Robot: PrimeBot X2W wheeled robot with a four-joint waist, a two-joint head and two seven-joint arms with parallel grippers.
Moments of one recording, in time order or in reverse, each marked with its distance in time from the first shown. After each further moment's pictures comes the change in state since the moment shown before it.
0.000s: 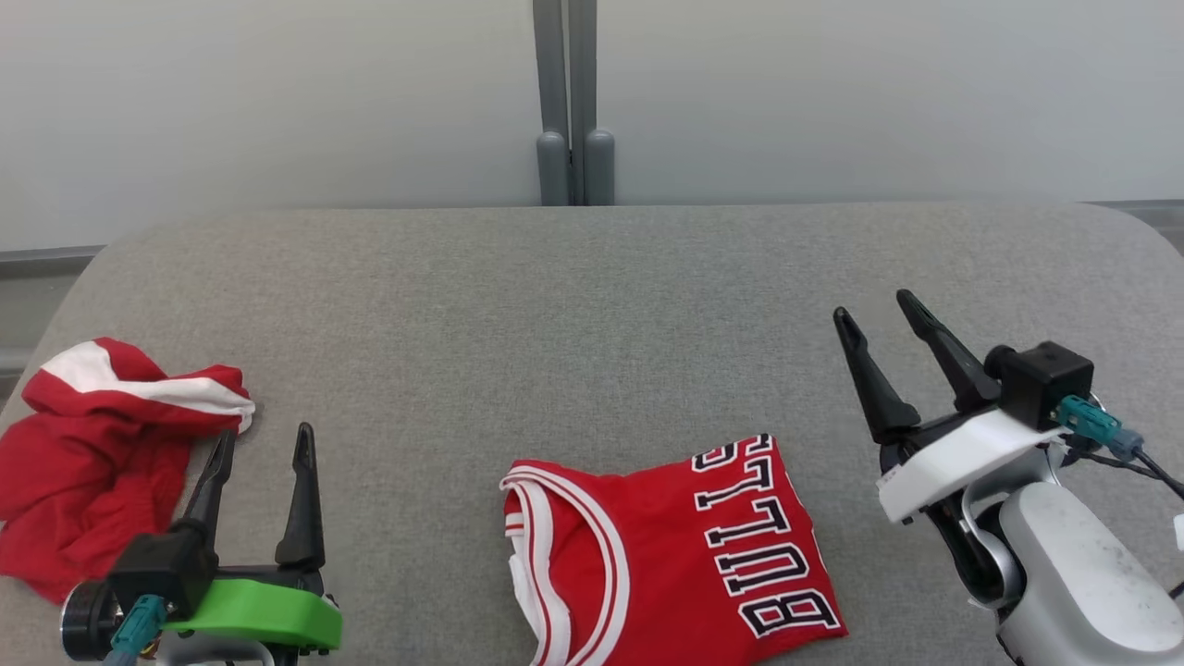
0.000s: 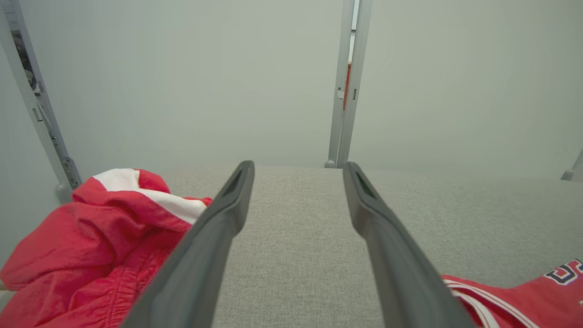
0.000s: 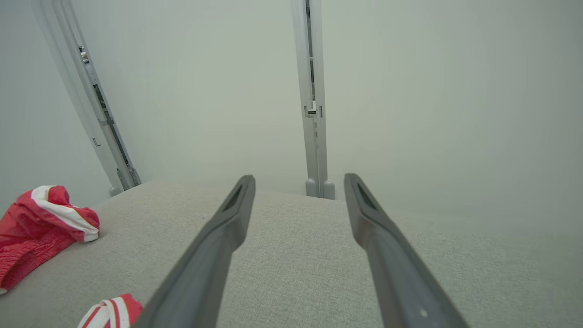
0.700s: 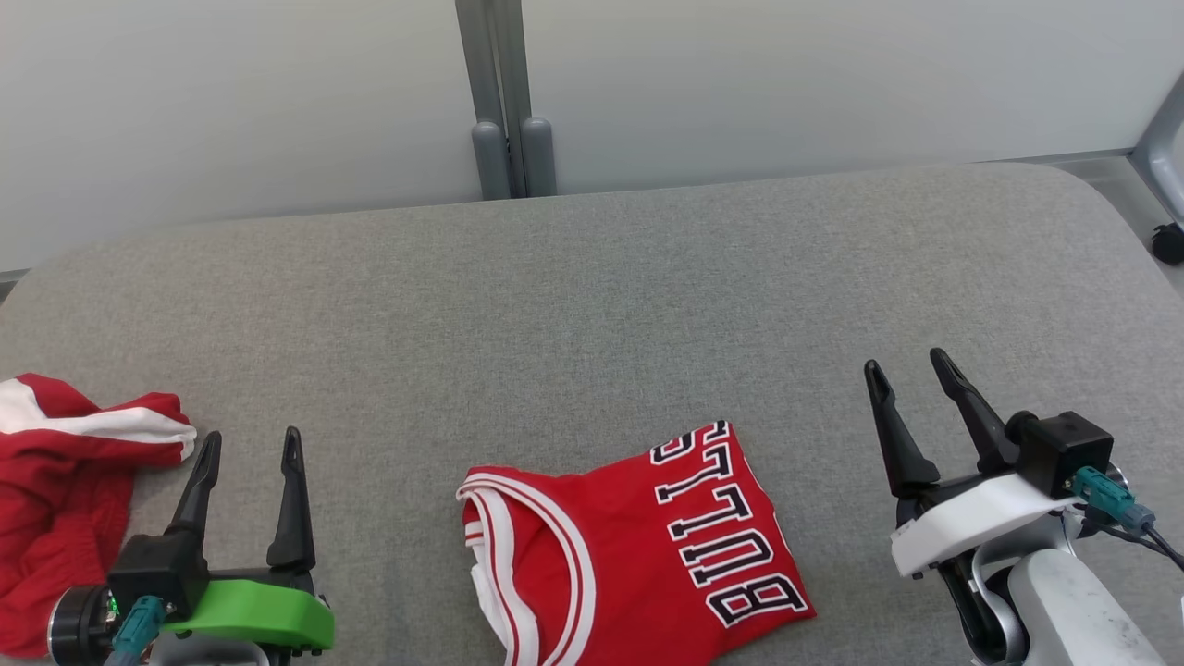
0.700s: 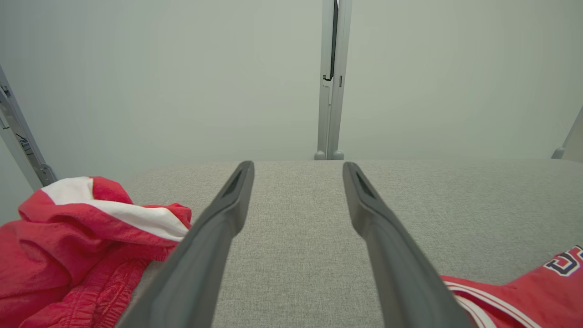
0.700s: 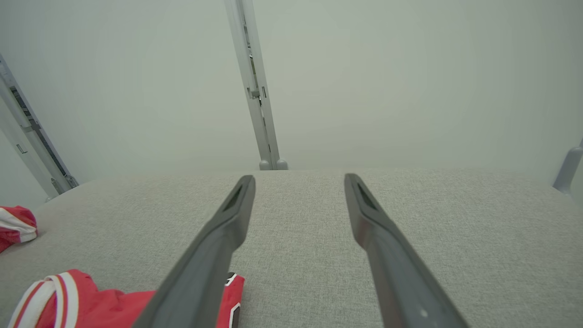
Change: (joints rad) left arm -0.002 -0.018 0.037 0.016 0.054 0.017 0.000; right arm 0.164 0.092 -0.170 -0.048 -0.137 0.000 -0.013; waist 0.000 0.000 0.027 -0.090
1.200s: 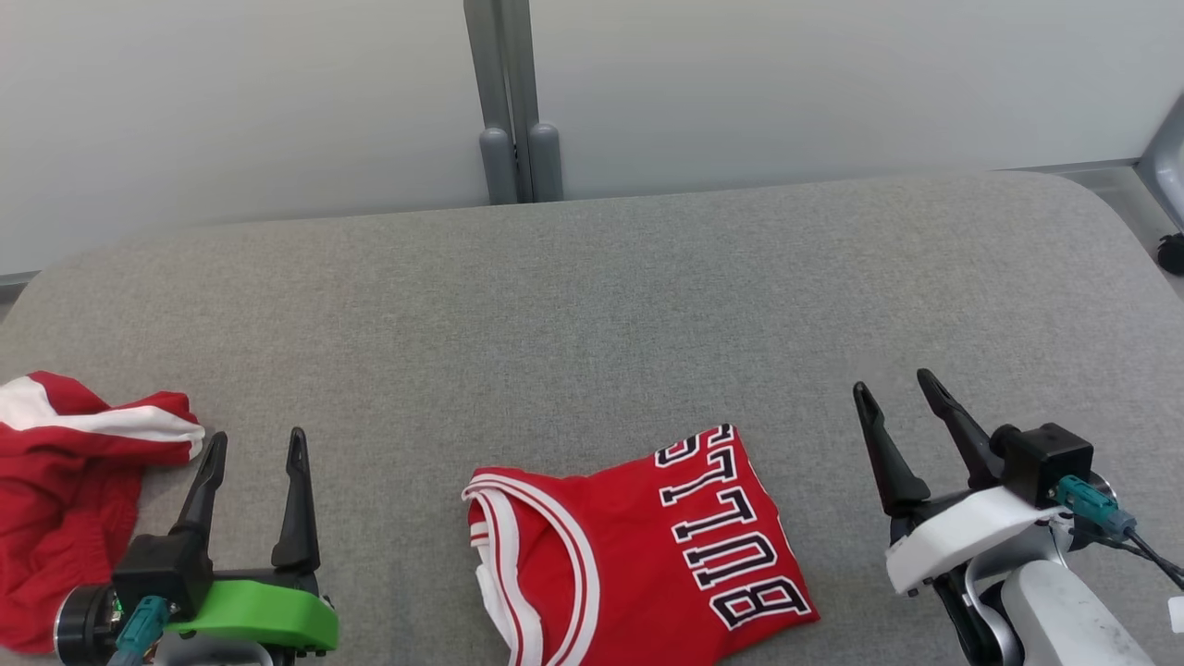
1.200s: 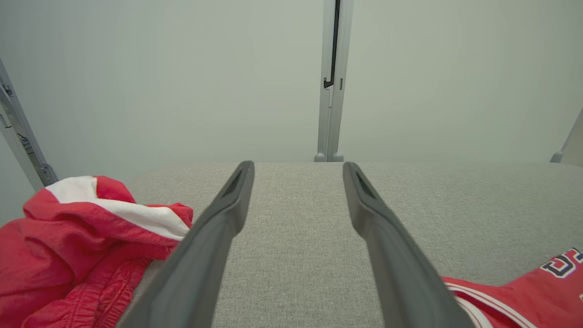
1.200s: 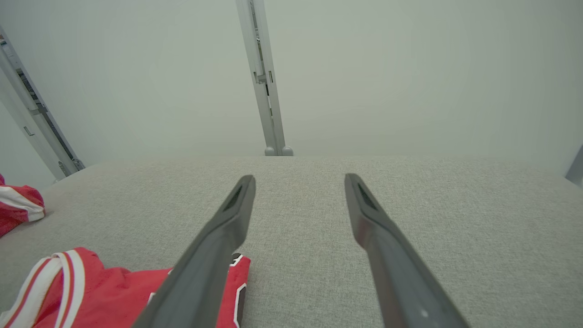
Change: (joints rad) left arm -0.001 -0.013 0.010 0.005 0.007 -0.015 0.000; right arm -0.001 -0.018 0.042 0.042 0.015 0.000 -0.001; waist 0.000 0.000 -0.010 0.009
